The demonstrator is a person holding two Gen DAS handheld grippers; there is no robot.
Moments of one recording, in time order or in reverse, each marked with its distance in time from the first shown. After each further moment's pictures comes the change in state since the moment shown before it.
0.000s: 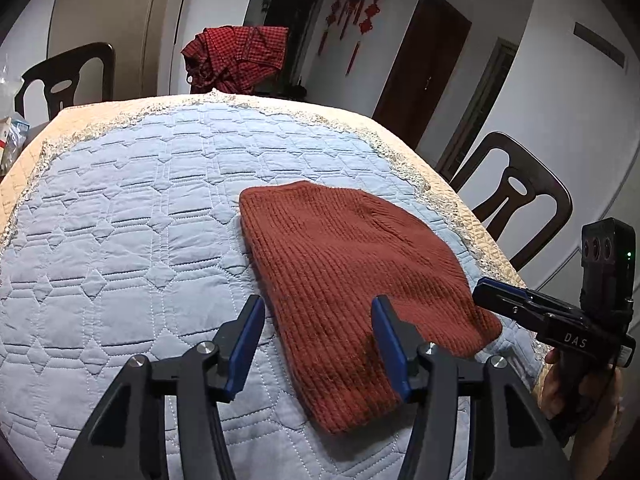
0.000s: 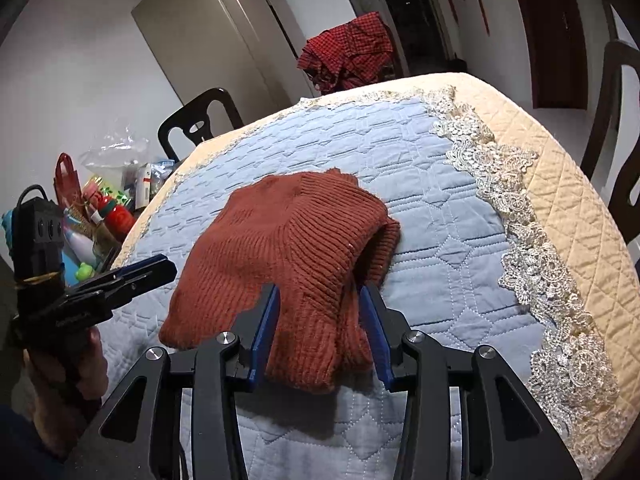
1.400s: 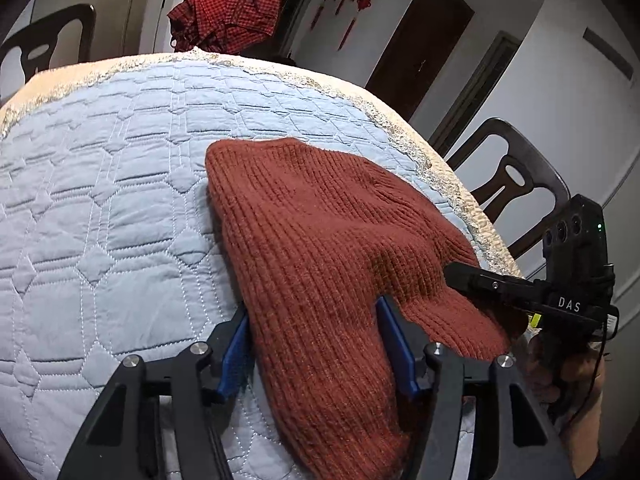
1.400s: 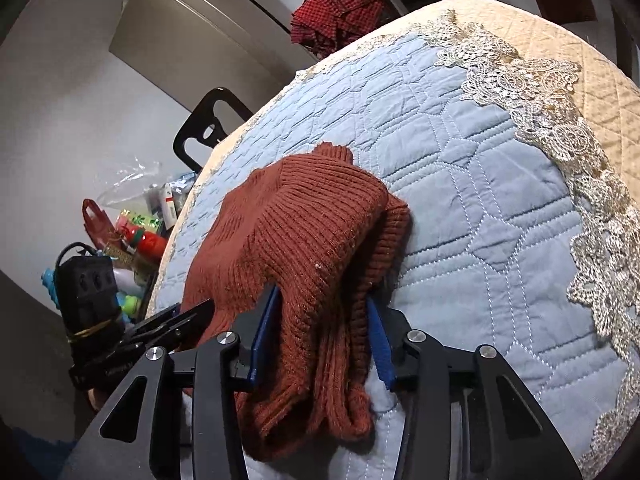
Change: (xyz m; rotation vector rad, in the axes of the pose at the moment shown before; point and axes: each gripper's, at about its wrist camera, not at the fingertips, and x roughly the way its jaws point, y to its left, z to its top) left arm 0.052 0.003 0.000 -0.035 0.099 -0.080; right arm 0.050 -0.047 0.012 0.215 0.117 0.224
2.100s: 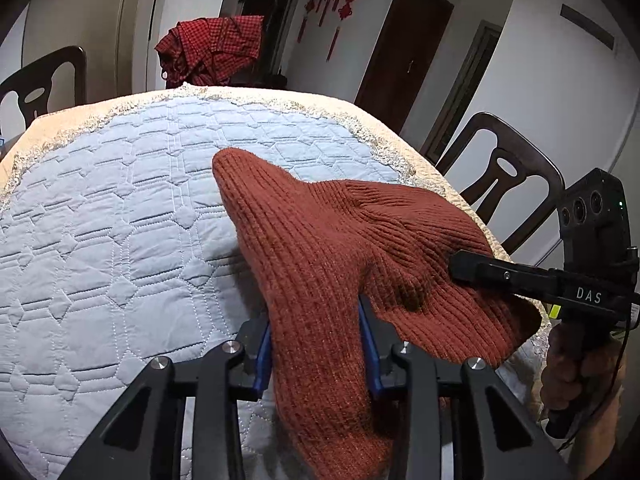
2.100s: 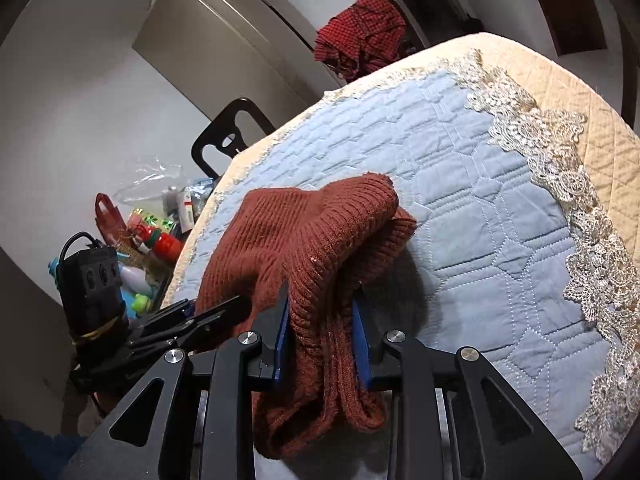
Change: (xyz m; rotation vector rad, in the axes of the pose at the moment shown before) left arm -0.034 -0.017 0.009 0.100 -0.047 0.036; right arm -0.024 0.042 -0.003 -0.075 -0.068 0.008
